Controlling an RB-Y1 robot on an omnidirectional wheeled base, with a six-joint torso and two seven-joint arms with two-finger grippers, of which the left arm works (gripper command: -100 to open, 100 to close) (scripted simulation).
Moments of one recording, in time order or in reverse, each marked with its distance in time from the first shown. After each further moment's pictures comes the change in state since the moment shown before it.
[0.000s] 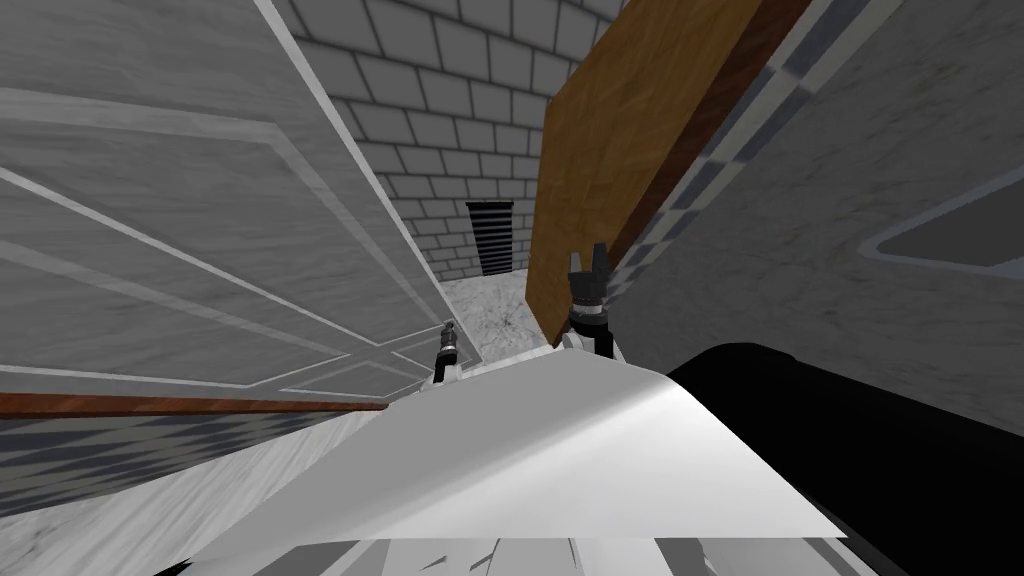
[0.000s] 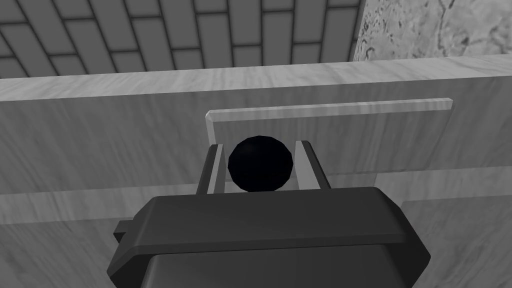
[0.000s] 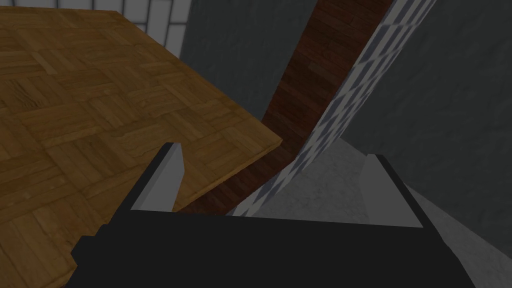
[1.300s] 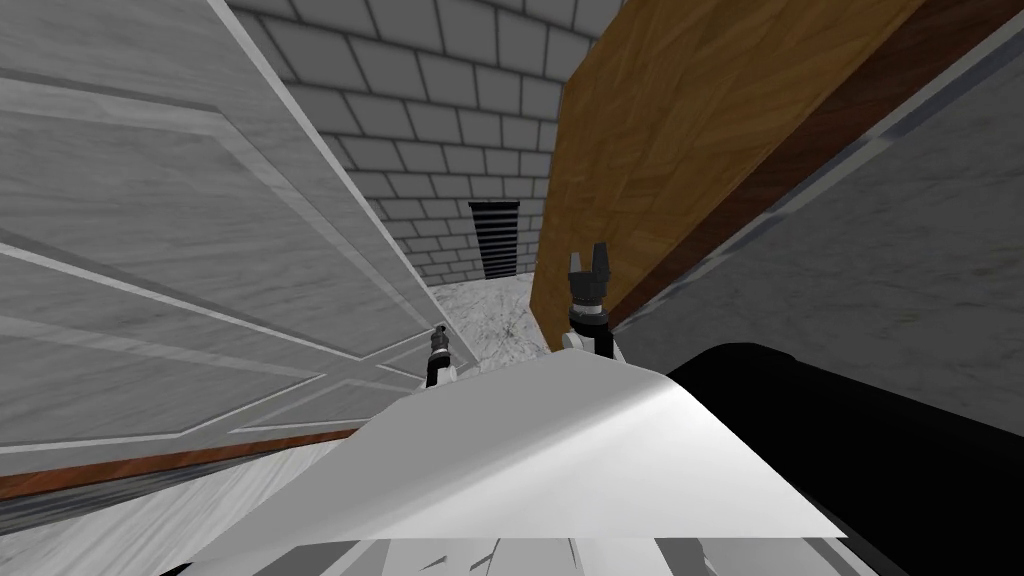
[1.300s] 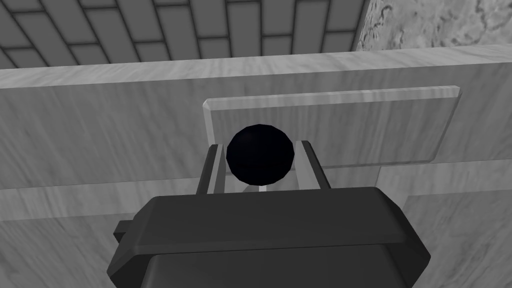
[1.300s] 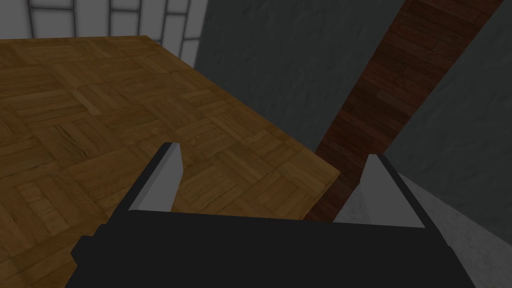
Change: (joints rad) arm 0.026 0.020 0.078 -0.032 0.047 0.020 -0.030
